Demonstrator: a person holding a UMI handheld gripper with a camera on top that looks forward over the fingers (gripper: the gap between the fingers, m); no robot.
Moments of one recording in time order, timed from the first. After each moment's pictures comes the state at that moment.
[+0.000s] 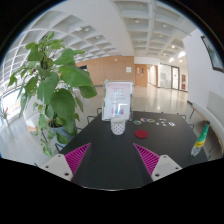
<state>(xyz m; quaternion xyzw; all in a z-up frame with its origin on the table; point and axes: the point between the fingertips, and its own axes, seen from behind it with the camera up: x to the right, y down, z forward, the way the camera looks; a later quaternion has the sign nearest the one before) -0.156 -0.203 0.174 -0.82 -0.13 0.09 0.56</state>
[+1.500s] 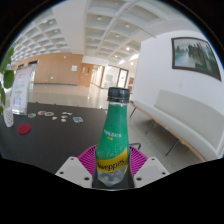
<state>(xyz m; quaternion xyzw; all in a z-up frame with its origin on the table) 0.321 -0.002 0.085 -0.80 0.05 -0.17 0.58</state>
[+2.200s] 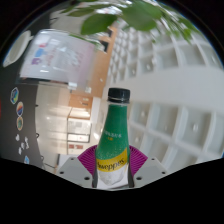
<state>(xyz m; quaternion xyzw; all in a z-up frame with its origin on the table) -0.014 0.166 0.388 -0.36 -0.39 -0.66 0.53</state>
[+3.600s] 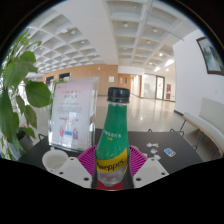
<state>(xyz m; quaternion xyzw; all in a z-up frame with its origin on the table) -0.063 0.179 0.134 -0.78 -0.07 0.02 0.62</state>
